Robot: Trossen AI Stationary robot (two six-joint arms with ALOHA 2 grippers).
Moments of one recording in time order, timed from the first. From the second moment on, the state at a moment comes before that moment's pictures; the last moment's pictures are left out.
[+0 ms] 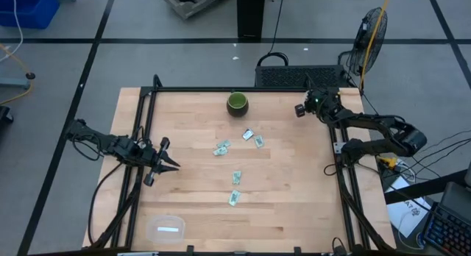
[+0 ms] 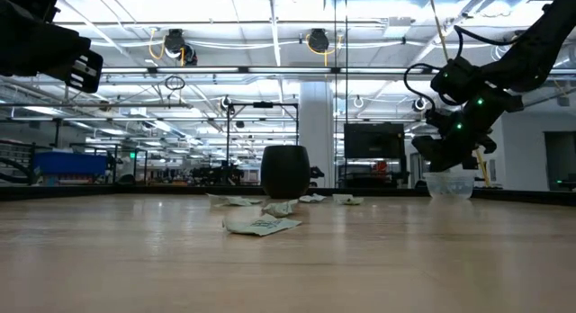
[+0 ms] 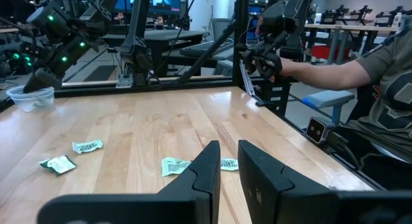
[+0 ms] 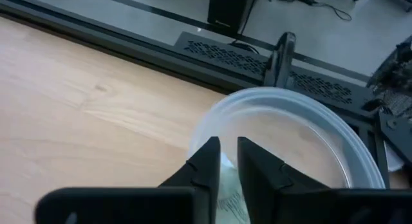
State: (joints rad) left arm -0.39 0.04 0.04 -0.05 -0.09 -0.03; right arm -0.93 1.23 0.34 0.22 0.32 0.11
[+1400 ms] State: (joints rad) left arm -0.39 0.04 0.04 -0.05 -0.09 -0.03; right arm -0.01 1.23 0.34 0.36 0.00 -0.36
